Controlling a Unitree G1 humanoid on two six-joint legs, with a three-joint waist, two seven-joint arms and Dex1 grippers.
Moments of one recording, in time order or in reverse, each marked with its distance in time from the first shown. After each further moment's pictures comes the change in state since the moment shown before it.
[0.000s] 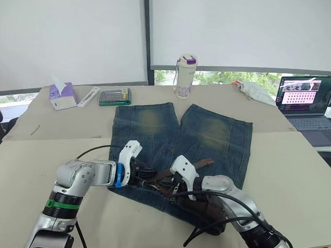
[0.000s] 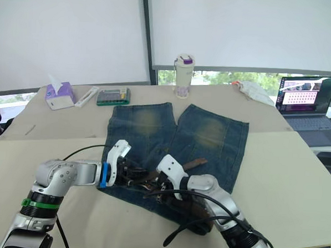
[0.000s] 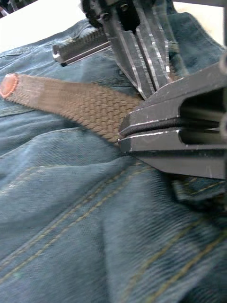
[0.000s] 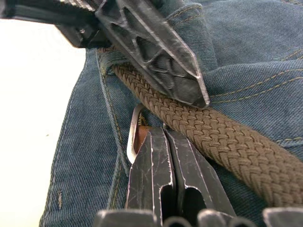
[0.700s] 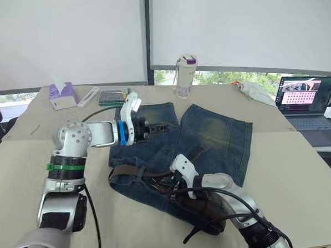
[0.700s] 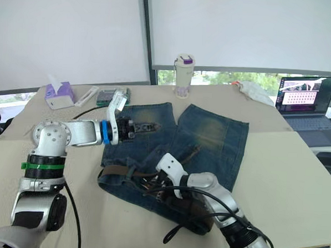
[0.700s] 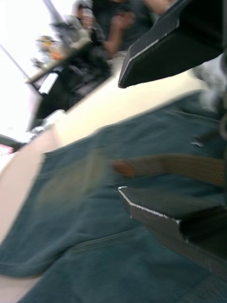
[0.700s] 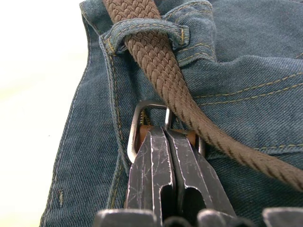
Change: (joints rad) left arm -0.343 -0.060 0.132 0.190 -0.226 0.021 0.071; right arm -0.028 -0.002 0.002 0.025 0.002 0.010 0.034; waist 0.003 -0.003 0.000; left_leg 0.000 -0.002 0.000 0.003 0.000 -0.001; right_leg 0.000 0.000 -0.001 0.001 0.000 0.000
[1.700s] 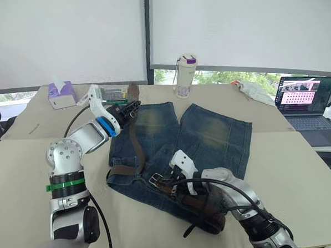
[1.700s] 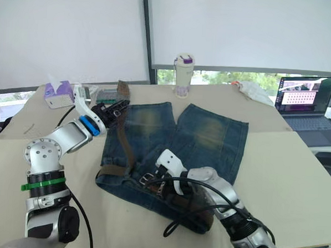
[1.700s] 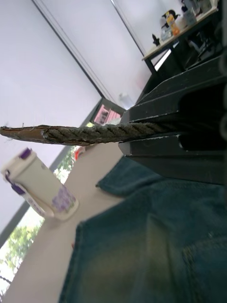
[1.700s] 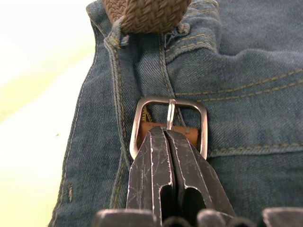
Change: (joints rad) left arm 0.053 -0.171 0.335 -0.059 -0.018 -0.277 0.337; right arm -0.083 -0.011 0.009 0.044 0.065 0.077 0.030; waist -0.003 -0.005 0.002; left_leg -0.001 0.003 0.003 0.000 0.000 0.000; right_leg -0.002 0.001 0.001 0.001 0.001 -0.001
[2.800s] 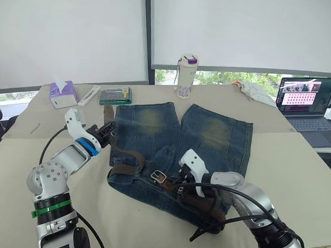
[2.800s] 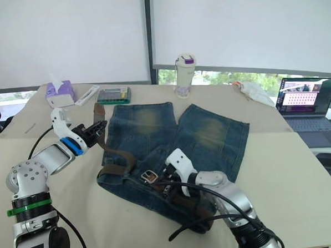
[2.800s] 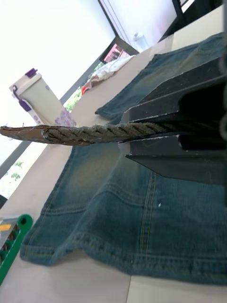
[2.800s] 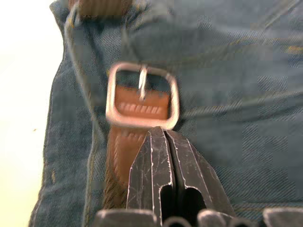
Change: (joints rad) left arm 0.216 0.029 0.116 -0.086 0.155 -0.010 -0.038; right arm 0.073 -0.051 -0.085 -0.182 0.056 0.124 -0.140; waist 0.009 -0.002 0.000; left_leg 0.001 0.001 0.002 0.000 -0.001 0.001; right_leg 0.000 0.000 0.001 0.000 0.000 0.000
